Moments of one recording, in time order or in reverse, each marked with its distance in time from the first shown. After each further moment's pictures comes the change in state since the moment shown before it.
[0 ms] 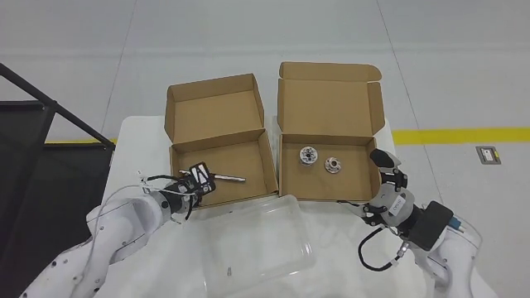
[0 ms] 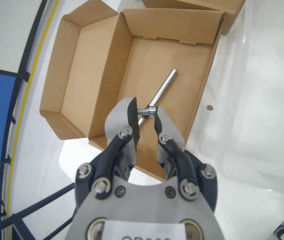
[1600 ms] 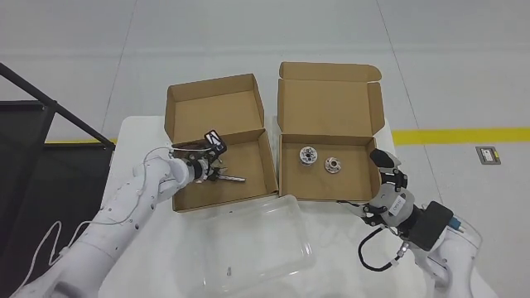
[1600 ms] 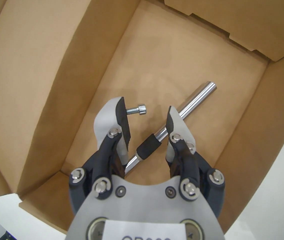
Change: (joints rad) left arm -0.534 -0.374 0.389 0.916 -0.225 -0.092 0.131; right arm 0.000 0.000 0.000 0.000 0.000 0.000 0.000
